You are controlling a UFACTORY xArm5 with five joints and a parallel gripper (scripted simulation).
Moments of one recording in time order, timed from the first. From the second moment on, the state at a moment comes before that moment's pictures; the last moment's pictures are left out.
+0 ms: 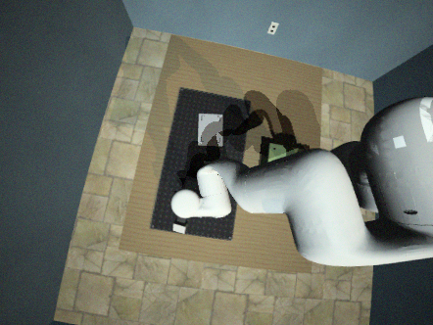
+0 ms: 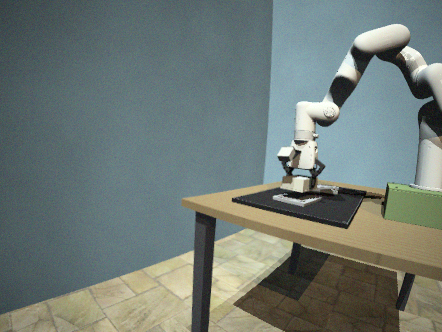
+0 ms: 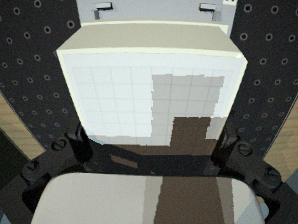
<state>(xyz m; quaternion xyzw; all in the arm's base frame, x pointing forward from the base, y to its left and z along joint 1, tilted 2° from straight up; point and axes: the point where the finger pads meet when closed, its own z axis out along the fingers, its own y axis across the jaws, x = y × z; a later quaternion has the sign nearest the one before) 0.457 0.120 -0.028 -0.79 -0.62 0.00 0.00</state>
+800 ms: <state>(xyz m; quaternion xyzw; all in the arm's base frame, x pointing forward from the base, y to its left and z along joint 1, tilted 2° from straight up) 0.457 0.121 0.005 -0.79 -0.62 0.00 0.00</state>
